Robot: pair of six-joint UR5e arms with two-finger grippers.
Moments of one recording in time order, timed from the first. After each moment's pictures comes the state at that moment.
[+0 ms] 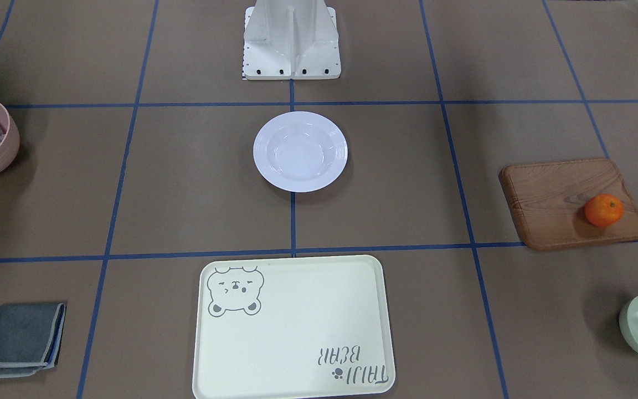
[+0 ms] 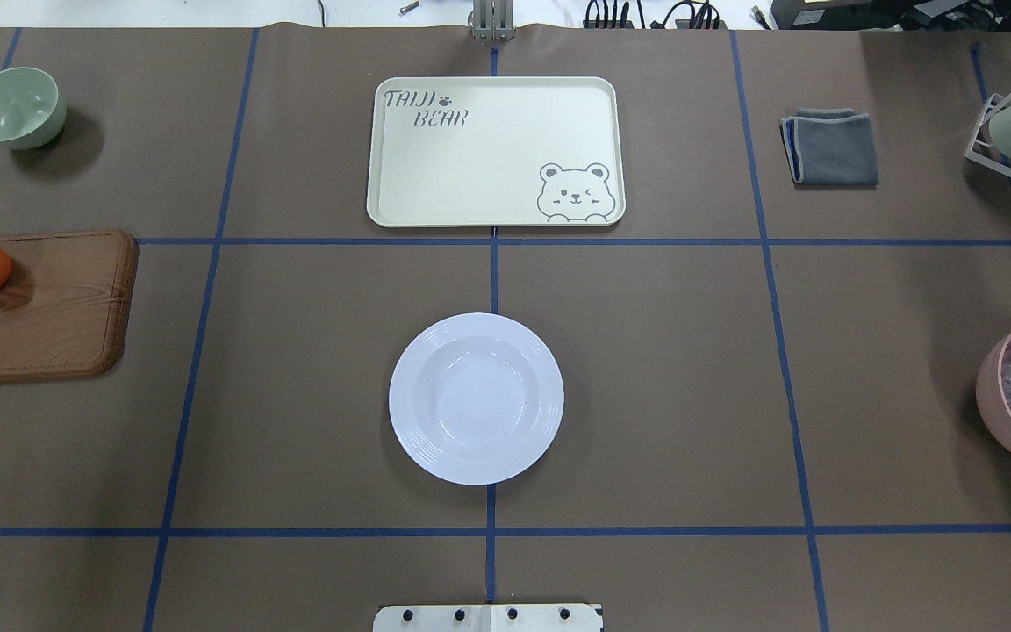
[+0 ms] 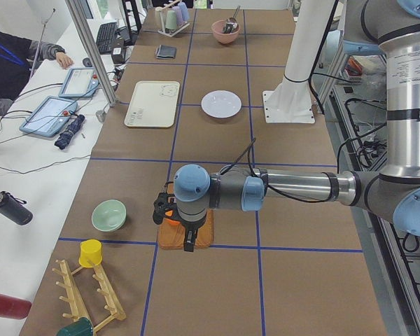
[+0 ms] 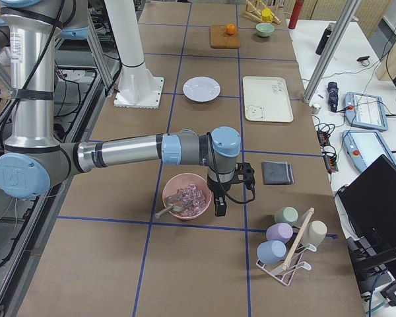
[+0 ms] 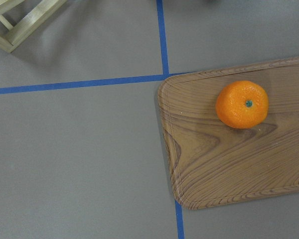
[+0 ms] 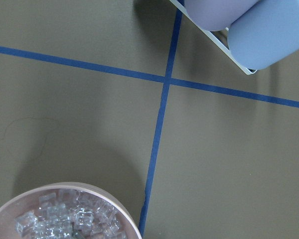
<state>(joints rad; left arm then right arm) -1.63 -1.44 -1.74 -1.57 -2.40 0.10 1.53 -1.65 1.83 -1.72 2.25 -0.11</state>
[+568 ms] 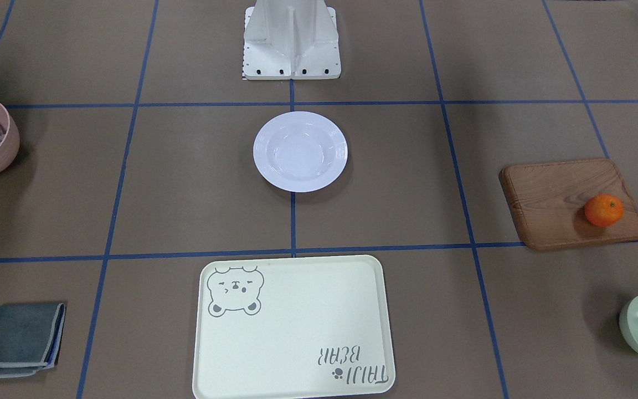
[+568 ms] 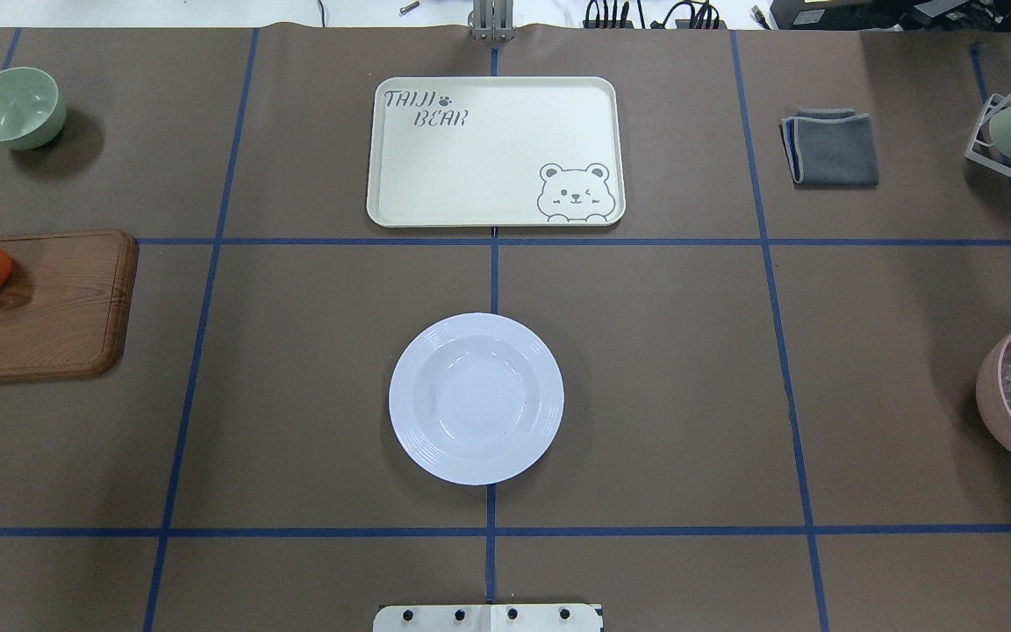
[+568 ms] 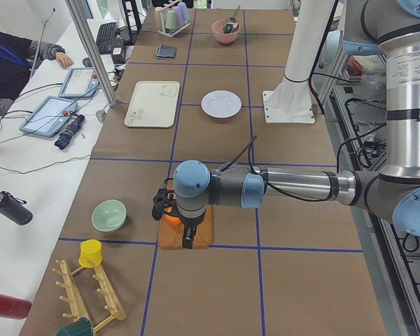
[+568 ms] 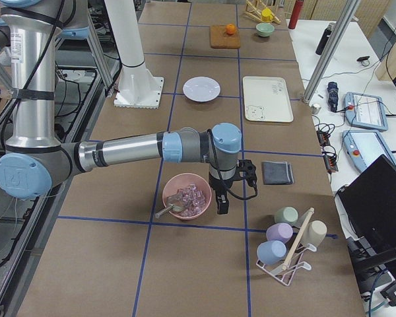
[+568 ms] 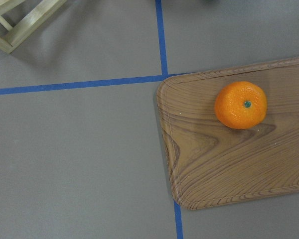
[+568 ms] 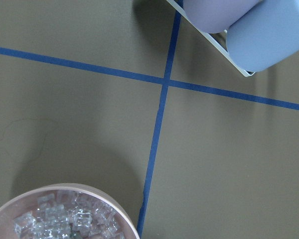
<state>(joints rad) -1.62 -1.45 -1.77 -1.57 -2.39 0.10 1.53 -1.64 1.85 -1.71 2.24 -0.11</state>
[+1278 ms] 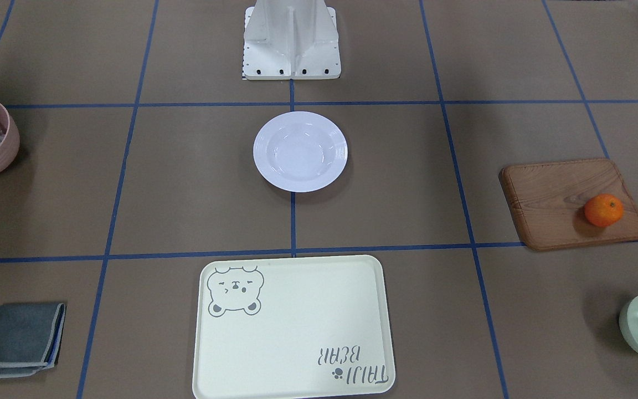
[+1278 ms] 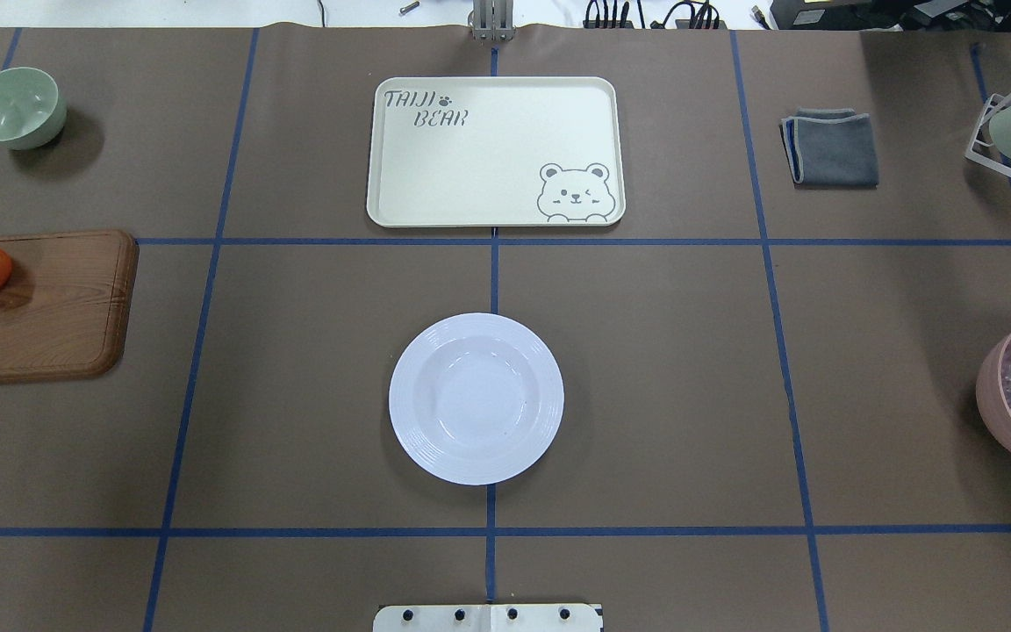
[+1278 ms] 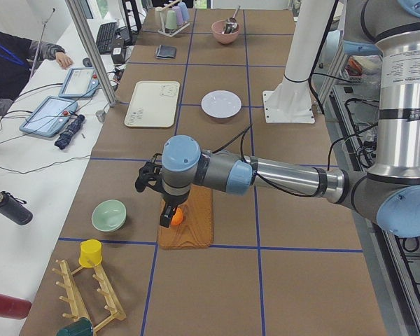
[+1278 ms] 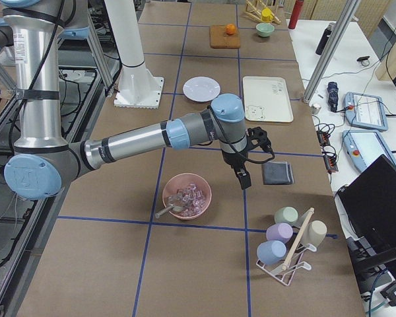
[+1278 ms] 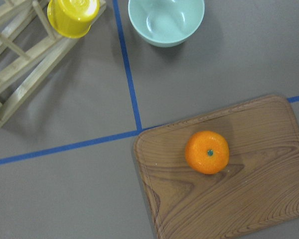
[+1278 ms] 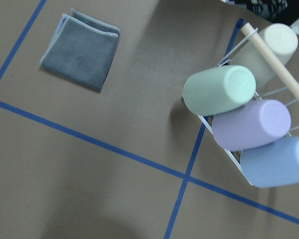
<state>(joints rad) -1.62 -1.53 -1.77 -1.74 -2.40 0.10 1.53 -1.59 1.89 -1.46 2.24 -0.08</state>
